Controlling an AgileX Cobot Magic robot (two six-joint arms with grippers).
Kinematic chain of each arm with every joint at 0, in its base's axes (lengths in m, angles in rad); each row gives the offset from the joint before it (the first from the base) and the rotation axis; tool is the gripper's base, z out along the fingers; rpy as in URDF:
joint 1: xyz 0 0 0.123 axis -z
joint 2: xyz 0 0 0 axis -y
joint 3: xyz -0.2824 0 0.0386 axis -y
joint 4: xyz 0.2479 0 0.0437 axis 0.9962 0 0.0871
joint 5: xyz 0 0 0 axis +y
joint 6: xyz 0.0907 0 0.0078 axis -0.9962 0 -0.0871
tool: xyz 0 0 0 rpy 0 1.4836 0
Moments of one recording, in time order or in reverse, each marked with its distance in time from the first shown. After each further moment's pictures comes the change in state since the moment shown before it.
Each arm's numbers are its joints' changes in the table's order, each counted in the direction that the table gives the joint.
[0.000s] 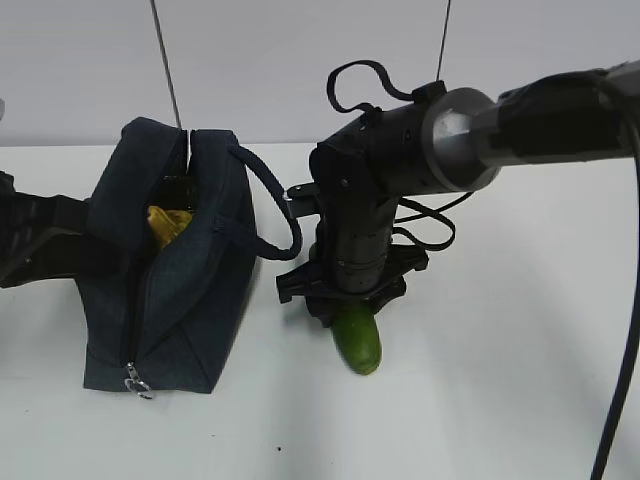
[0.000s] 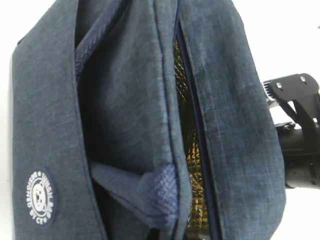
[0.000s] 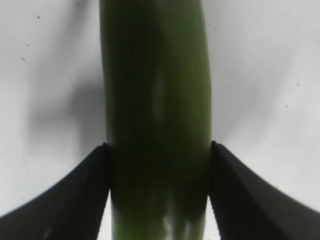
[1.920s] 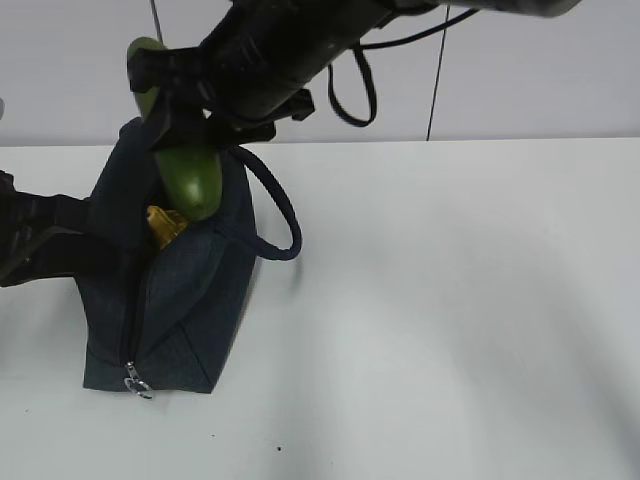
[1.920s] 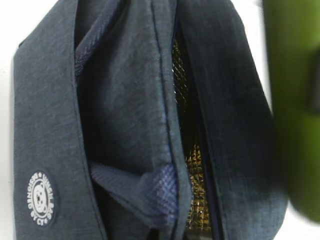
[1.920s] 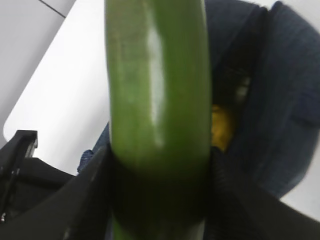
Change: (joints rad) left arm 0.000 0.000 0.000 -0.001 -0.005 0.000; right arm 0.002 0.180 0.282 0.671 -0.065 0.602
